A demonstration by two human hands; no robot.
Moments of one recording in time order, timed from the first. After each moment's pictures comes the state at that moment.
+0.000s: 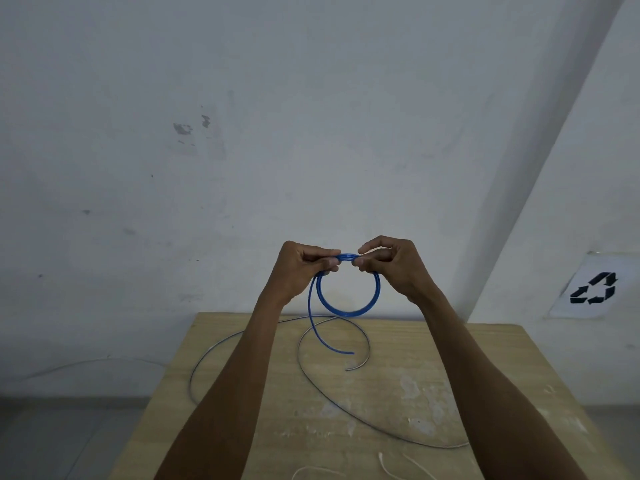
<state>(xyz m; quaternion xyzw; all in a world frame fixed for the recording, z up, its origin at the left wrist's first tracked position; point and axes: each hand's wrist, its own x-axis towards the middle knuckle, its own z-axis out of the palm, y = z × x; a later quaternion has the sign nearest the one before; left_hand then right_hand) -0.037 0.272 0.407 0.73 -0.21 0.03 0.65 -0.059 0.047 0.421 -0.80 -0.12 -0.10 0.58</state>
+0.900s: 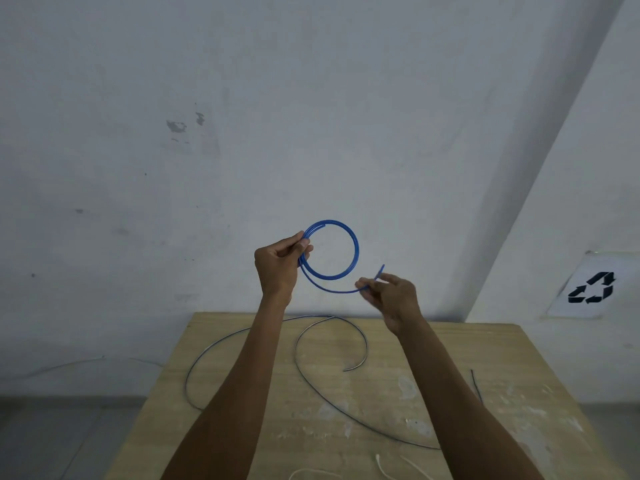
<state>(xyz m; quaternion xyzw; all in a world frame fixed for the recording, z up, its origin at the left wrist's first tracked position) -0.020 0.262 0.390 0.59 -0.01 0.17 0.79 -0.066 0.066 0.370 -0.51 0.21 -0.04 0.83</state>
